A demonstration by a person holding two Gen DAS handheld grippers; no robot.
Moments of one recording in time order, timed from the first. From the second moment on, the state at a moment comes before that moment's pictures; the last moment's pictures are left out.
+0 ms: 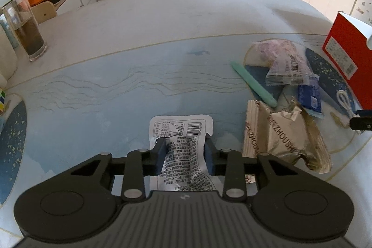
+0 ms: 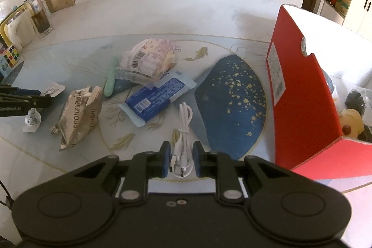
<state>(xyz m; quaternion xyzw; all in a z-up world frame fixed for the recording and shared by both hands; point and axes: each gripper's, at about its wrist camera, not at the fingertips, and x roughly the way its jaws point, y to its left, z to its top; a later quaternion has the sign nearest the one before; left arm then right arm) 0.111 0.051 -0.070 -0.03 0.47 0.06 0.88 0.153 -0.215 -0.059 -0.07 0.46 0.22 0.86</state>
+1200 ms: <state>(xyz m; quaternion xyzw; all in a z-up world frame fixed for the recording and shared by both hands) 0.100 0.057 -0.059 -0.09 0.46 0.04 0.88 0.134 -0.234 -0.034 -0.05 0.45 0.22 0.87</state>
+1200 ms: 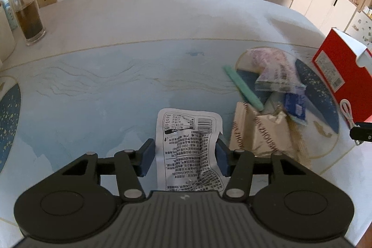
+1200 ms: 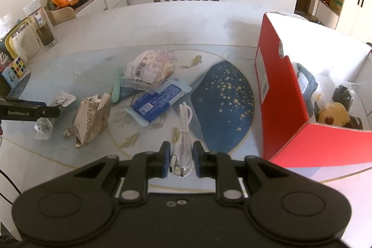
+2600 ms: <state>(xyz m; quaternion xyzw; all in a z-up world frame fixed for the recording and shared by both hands) 0.168 -0.147 0.046 -0.04 0.38 -0.09 0.92 0.159 -0.386 0.039 -0.01 0.41 0.19 0.89</state>
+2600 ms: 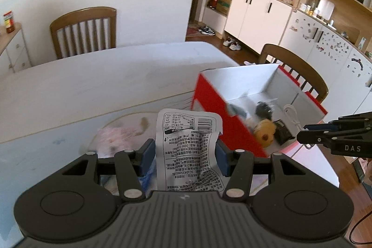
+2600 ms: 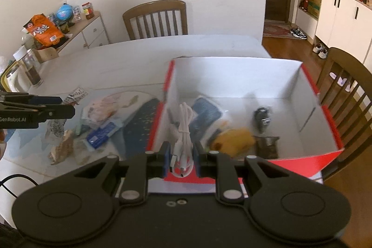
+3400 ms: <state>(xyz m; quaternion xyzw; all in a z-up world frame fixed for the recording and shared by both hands) 0.220 -0.269 0.047 -0.01 0.38 -0.12 0.92 0.197 -0.489 0.039 -0.01 0.40 0.20 0.90</state>
